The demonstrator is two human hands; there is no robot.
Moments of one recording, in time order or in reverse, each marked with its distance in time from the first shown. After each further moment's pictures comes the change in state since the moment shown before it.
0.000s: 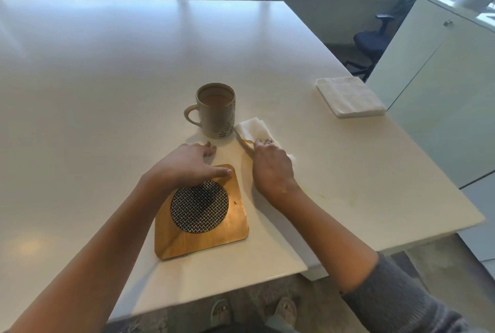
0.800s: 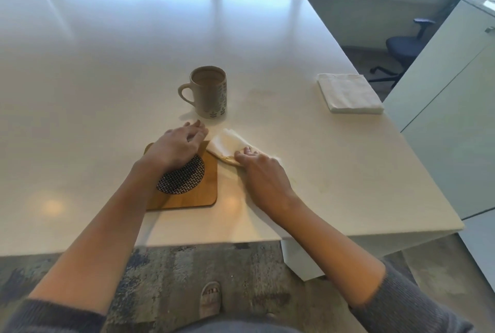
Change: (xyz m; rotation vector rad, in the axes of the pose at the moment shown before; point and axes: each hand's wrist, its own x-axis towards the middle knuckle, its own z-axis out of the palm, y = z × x) left_hand -0.019 0.011 0.041 -0.160 0.278 -0.096; right_hand -0.067 0.057 -0.022 0.000 -0.051 -0.466
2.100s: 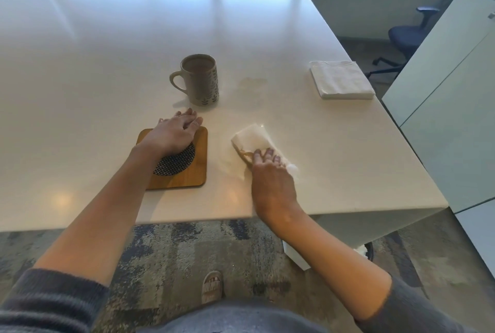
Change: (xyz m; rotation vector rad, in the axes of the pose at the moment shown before) left_hand 0.009 -0.003 0.010 0.140 -0.067 -0.024; right_hand -0.051 0.008 0.014 0.014 -0.064 0.271
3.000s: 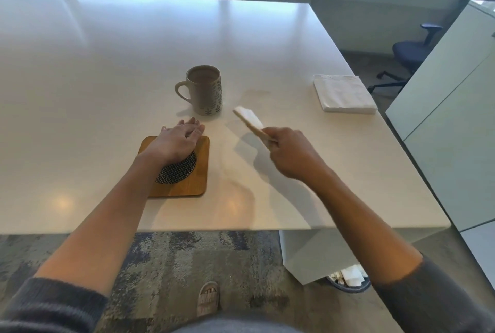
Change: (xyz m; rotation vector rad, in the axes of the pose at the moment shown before) left_hand -0.001 0.003 0.000 -0.052 0.006 -0.011; right_hand 0.047 0.038 -0.072 0.432 -0.027 -0.097
